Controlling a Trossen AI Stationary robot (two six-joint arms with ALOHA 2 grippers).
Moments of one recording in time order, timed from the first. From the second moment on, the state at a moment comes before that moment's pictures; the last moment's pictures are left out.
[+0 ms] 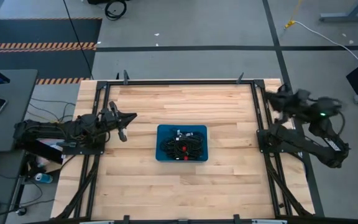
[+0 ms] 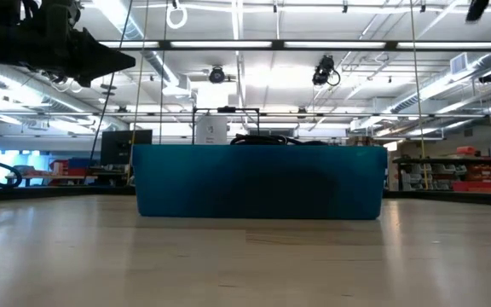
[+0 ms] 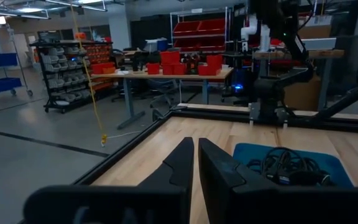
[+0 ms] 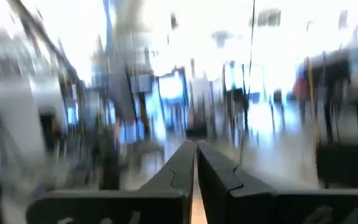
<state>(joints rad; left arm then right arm) 0.01 0.33 0.12 0.28 -0.39 0.06 -0.53 0.01 0.59 -0.26 -0.13 0.19</state>
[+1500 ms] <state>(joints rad) 0.01 0.33 0.12 0.24 -0.39 0.06 -0.35 0.51 0.52 -0.19 -0.19 0.26</state>
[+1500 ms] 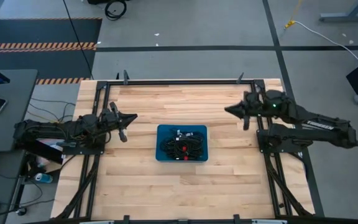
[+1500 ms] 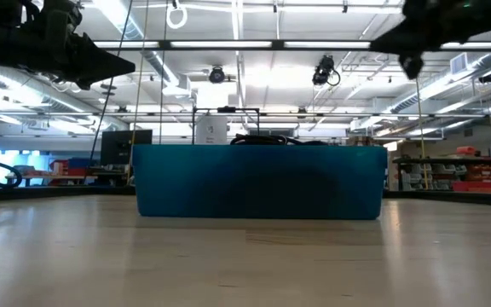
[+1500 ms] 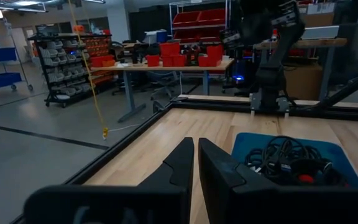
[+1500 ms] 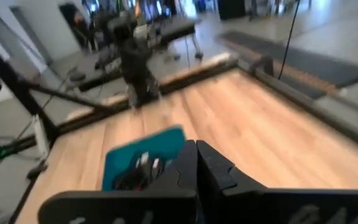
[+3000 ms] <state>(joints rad) 0.01 0.33 0.11 0.08 -0.38 0.03 -0.01 0.04 0.01 0.03 0.24 0.18</state>
